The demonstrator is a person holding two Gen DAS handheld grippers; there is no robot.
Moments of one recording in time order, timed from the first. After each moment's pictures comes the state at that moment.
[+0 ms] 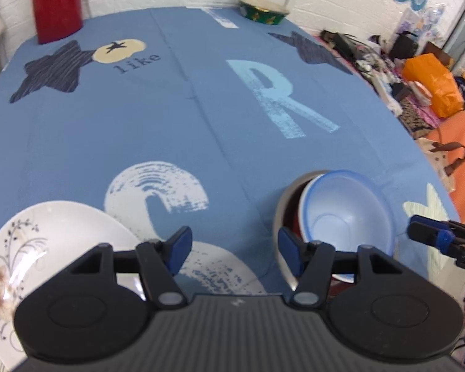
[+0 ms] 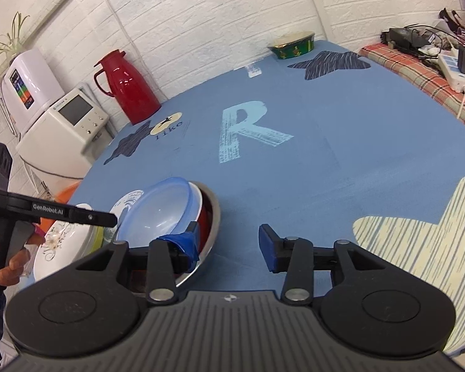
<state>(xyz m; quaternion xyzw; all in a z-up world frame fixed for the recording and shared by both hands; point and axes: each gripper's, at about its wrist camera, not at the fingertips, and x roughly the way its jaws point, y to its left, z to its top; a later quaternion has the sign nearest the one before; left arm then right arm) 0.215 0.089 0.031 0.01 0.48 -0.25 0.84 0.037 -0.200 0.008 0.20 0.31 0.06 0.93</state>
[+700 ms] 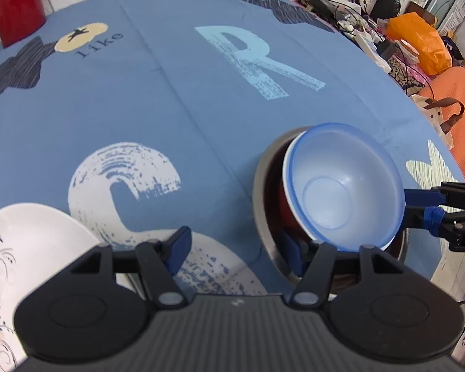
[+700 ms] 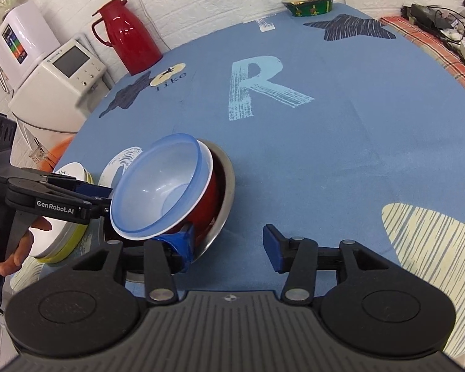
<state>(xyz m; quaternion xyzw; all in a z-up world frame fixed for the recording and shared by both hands) 0.221 0.065 0.000 0.06 0.51 -0.27 0.82 0.068 -0.181 0.002 0.16 0.41 0.08 0.90</state>
